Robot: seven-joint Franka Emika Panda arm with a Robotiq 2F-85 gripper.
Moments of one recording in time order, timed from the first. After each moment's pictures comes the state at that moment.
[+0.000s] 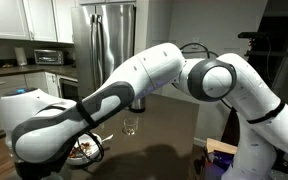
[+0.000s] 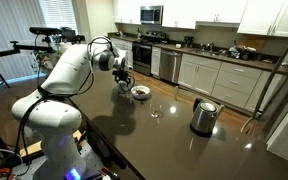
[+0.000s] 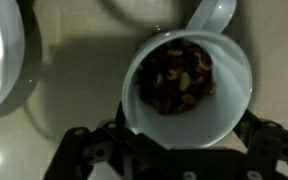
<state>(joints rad) 0.45 0.87 0.19 -1.24 -0.09 2.12 0.05</state>
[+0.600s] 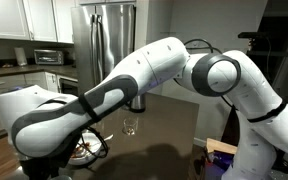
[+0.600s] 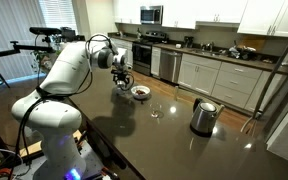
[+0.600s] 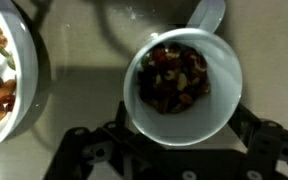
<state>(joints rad) 0.45 0.82 0.19 -1.28 -0.09 2.02 0.05</state>
